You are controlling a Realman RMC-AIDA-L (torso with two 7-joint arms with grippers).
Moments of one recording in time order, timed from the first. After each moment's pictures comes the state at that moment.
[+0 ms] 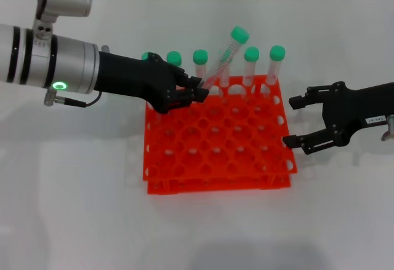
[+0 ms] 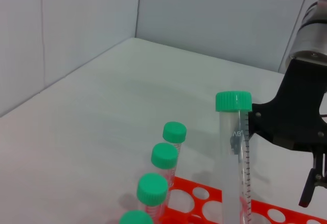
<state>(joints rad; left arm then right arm) -0.73 -2.03 1.00 0.68 2.01 1.45 -1.56 0.60 1.97 -1.06 -0.77 -1.96 -1.48 1.44</state>
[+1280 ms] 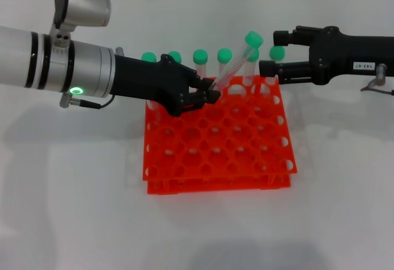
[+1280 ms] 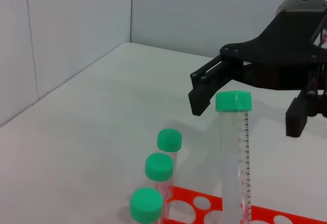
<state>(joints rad) -0.73 -2.07 1.00 0.67 2.02 1.40 -1.49 0.61 2.01 -0.97 -0.73 -1.69 -1.48 1.52</state>
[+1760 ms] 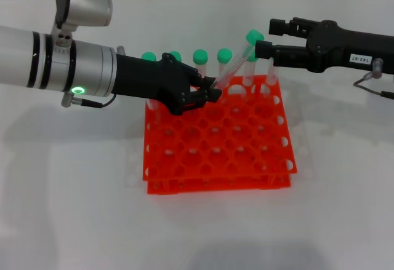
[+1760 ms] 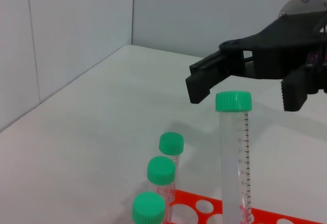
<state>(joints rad) -0.73 -2.08 1.00 0.67 2.01 1.39 -1.49 0.61 2.02 -0.97 -0.60 -1.54 -1.47 1.49</state>
